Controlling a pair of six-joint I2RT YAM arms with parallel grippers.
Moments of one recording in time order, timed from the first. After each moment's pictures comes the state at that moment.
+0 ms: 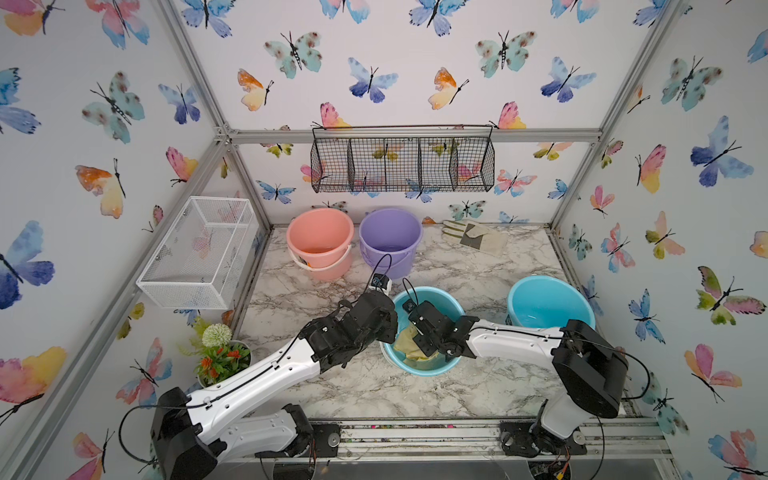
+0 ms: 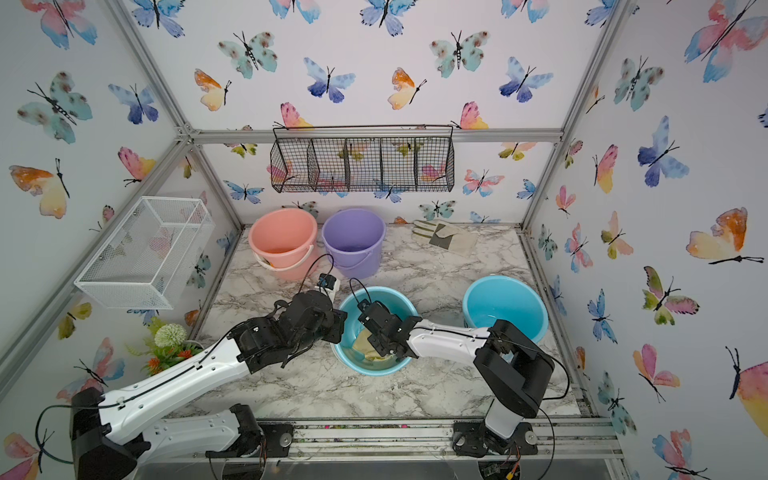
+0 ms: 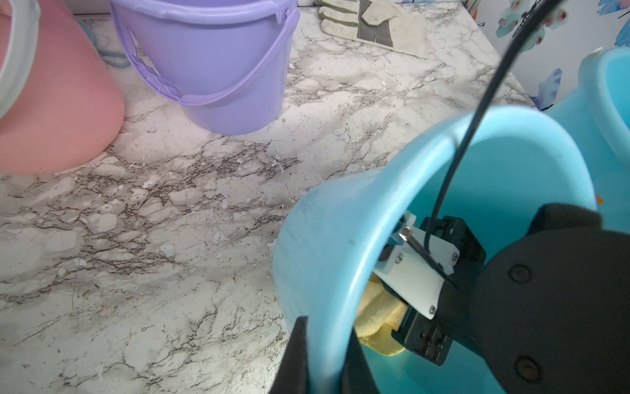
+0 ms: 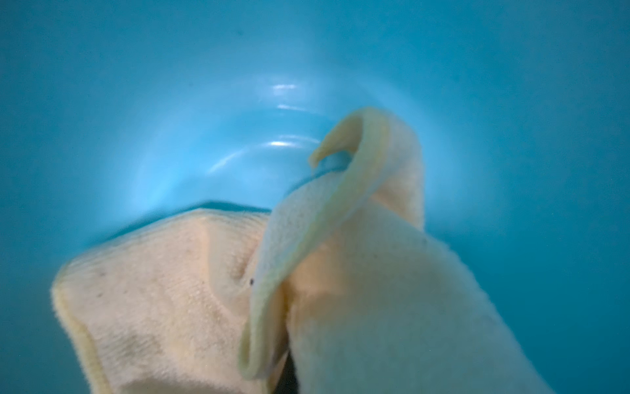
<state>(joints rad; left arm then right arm) -0.93 1.12 0.96 -0.59 -0.29 -0.53 0.99 1.66 0.96 -0.37 0.25 0.12</state>
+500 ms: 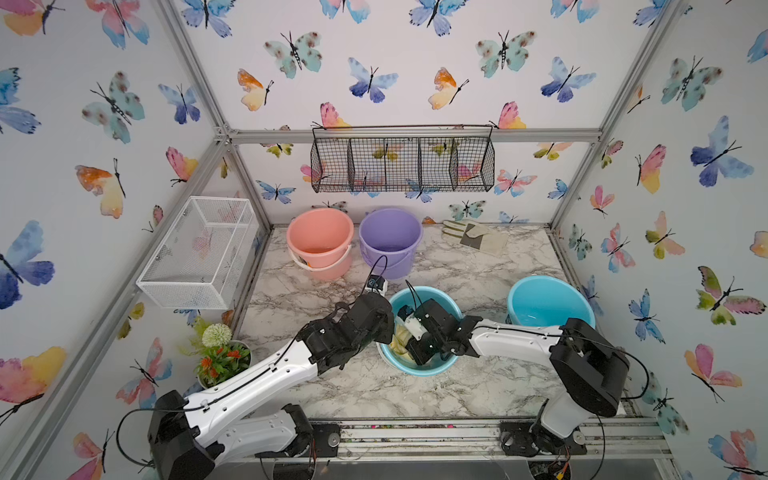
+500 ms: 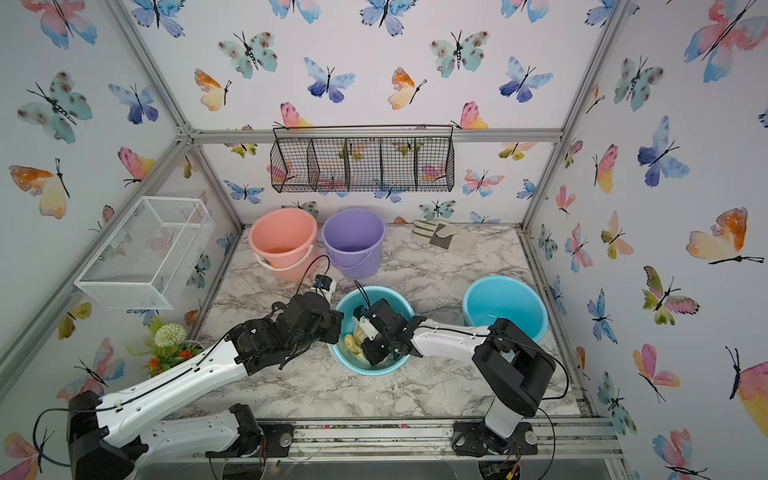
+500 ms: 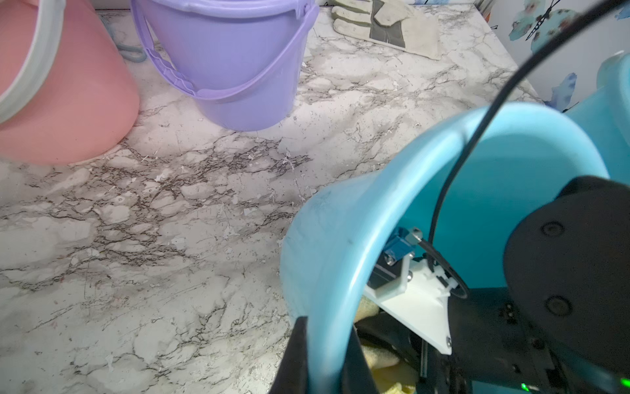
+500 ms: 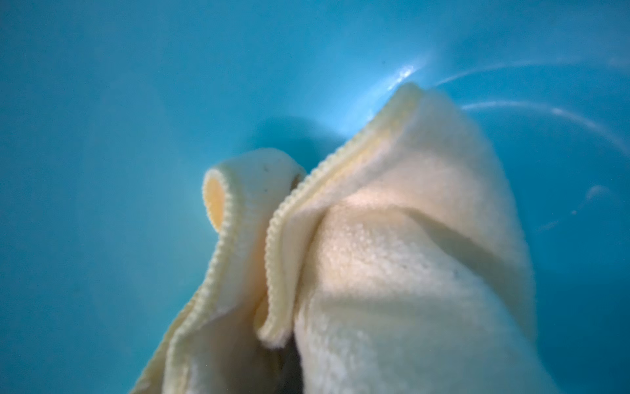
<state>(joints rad) -0.92 1.10 0.94 -0.59 -0.31 -0.53 0.96 1.66 0.89 -0.19 -0.24 0.24</state>
